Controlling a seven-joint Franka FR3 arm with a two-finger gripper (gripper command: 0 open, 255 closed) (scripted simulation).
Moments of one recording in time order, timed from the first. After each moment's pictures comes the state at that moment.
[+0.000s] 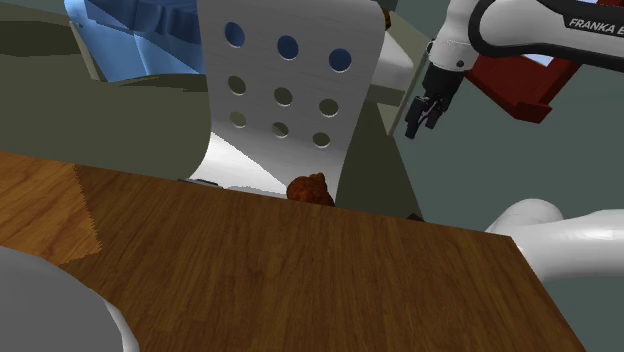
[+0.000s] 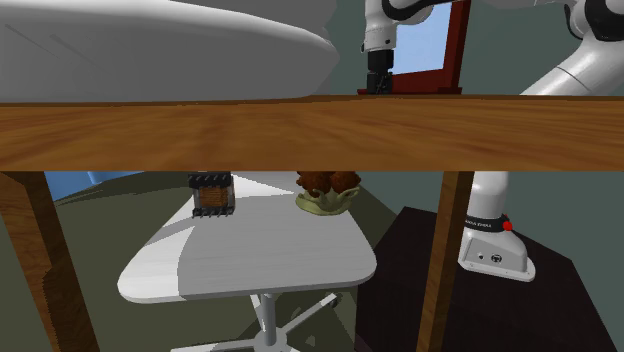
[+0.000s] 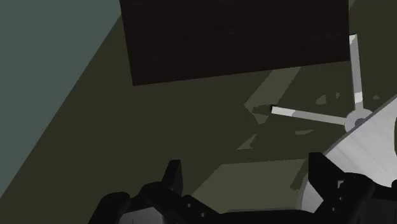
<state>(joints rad) -0.02 -0.74 0.01 -2.36 -0.05 1.57 0.04</state>
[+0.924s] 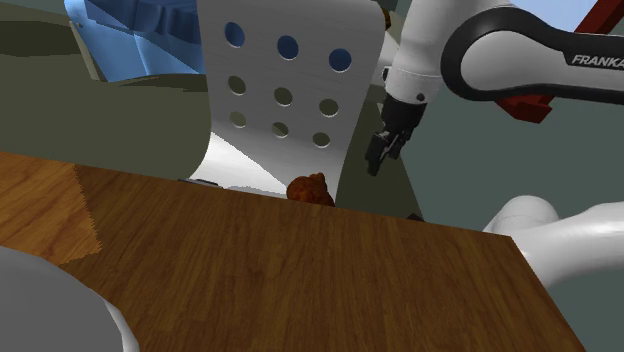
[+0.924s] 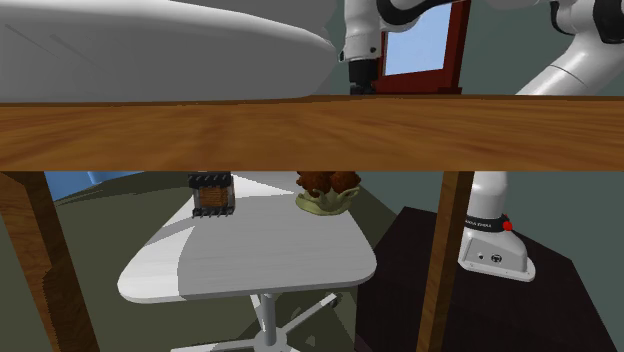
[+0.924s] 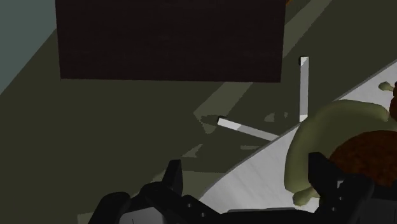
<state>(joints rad) 0.13 -0.69 0.24 -2.41 0.13 1.67 0.21</state>
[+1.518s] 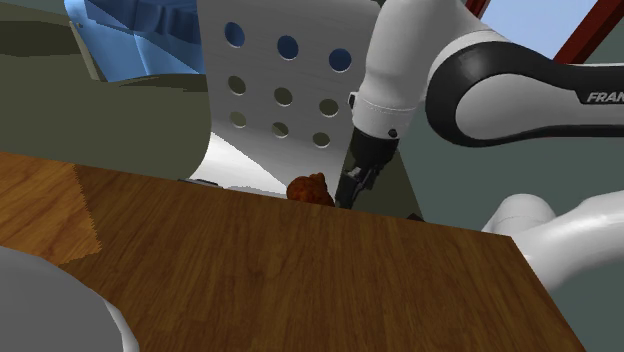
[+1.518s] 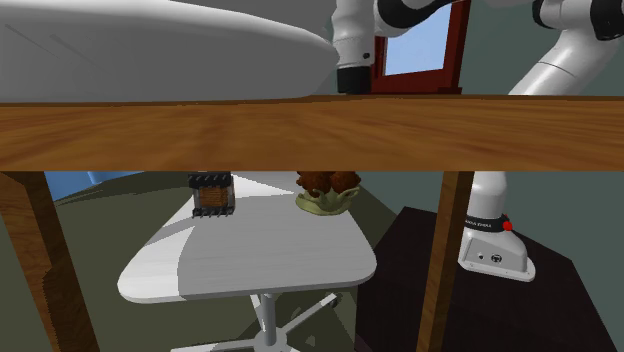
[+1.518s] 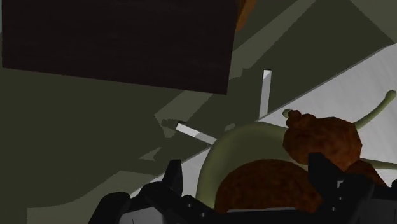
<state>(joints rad) 0.22 -0.58 0.42 -2.37 0.23 1.75 0.33</state>
